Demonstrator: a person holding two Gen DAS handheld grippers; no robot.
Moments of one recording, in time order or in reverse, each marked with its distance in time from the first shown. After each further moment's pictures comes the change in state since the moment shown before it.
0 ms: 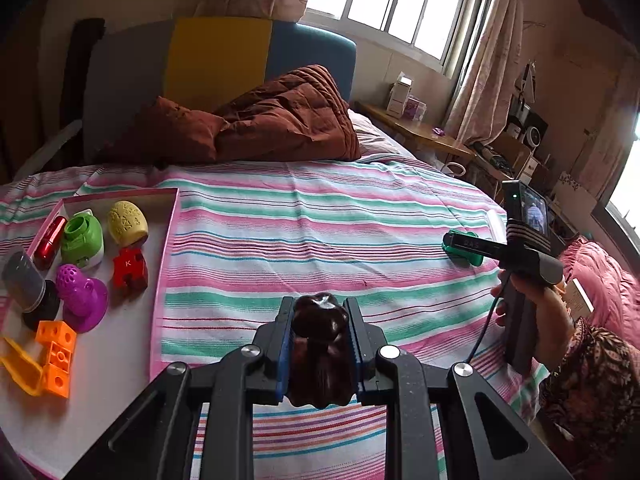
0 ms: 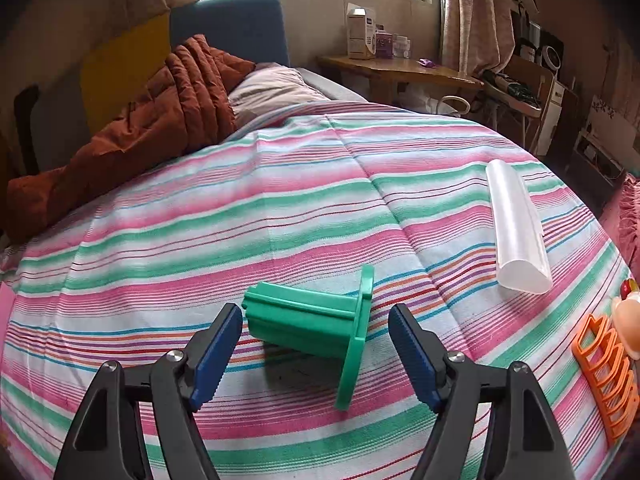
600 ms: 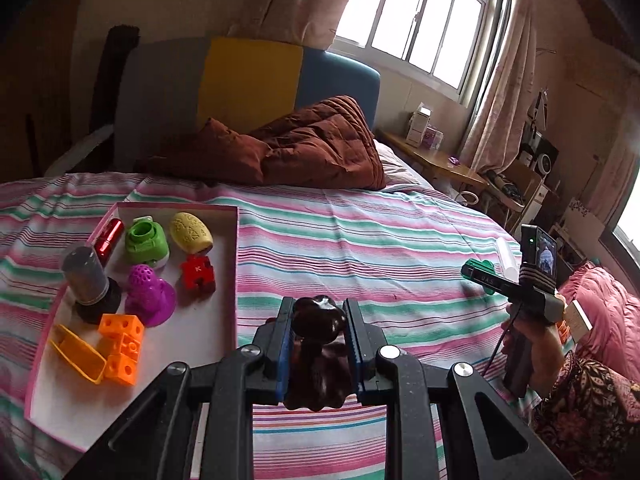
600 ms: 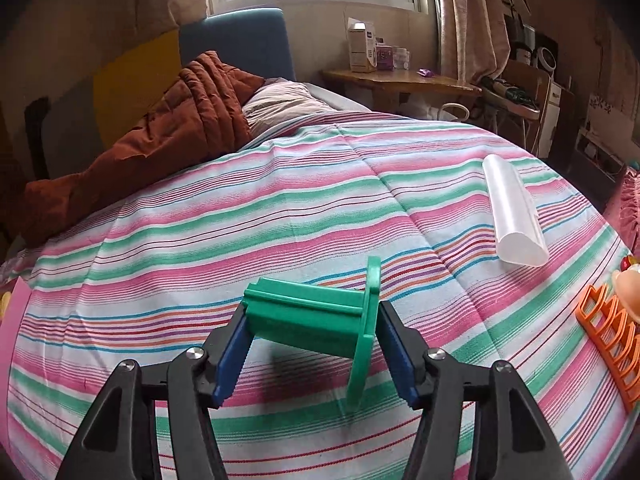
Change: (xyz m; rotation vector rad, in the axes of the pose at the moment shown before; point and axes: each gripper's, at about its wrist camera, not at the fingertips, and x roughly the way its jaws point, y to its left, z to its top) left arm -0.054 0.045 -0.003 -0.058 -0.088 0.052; right arm -0.029 0.010 -0.027 0.012 -0.091 0.047
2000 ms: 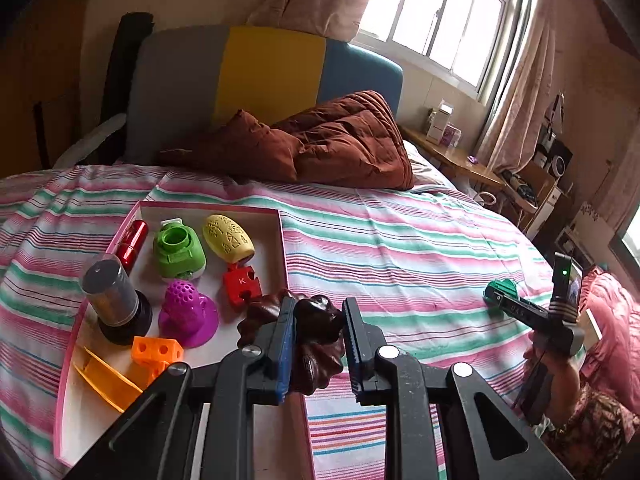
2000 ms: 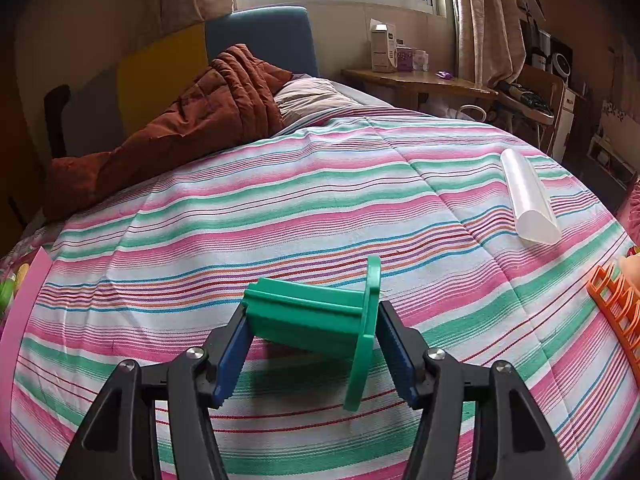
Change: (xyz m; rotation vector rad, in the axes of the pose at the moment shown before) left arm 0.018 0.043 0.022 -0.037 0.044 0.030; right arm -0.014 0.025 -0.025 -0.024 0.010 0.052
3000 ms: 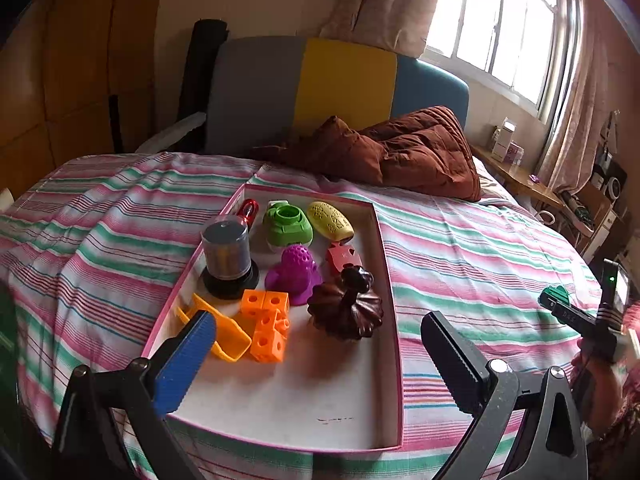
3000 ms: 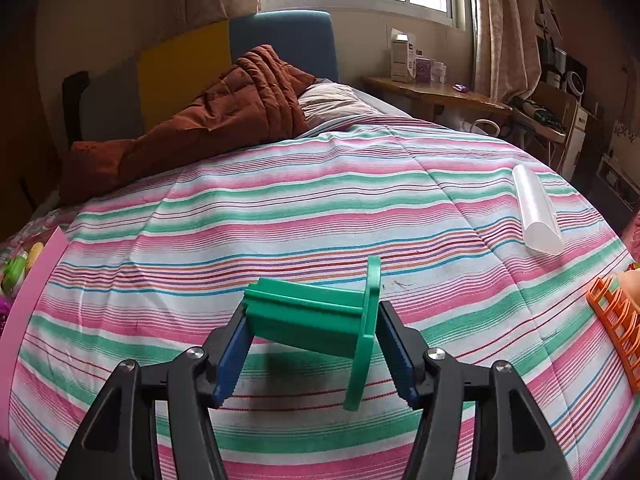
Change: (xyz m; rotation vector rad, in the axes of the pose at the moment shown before) left arm -0.047 0.037 -0.039 -0.071 -0.042 0.247; right arm -0.018 0.021 -0.009 -0.080 -0.014 0.022
